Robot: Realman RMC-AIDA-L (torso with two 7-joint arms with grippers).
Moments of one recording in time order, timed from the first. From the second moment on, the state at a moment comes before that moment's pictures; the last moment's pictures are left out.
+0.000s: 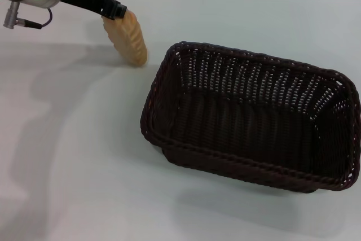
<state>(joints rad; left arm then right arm) -0.64 -2.06 1.23 1.38 2.58 1.27 -2.64 -0.31 2.08 1.78 1.65 -0.99 0.59 -2.04</state>
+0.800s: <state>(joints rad) -0.57 -2.06 1.25 1.53 2.49 1.28 -2.61 -0.31 2.08 1.77 1.64 -0.99 0.60 -2.05</state>
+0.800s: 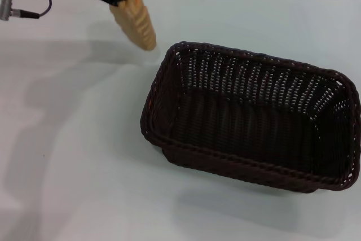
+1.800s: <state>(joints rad) -0.43 -2.07 1.52 1.98 2.16 1.37 -2.70 -0.28 2.08 1.76 1.62 -0.99 0.60 -2.06</state>
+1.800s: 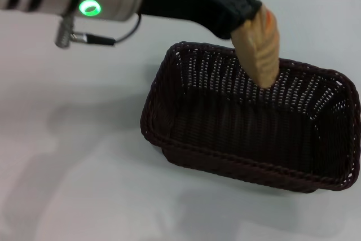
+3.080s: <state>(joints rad) -0.36 -2.06 1.50 1.81 1.93 1.24 -2.42 -0.29 2.08 1.74 1.66 -1.09 0.56 -2.06</state>
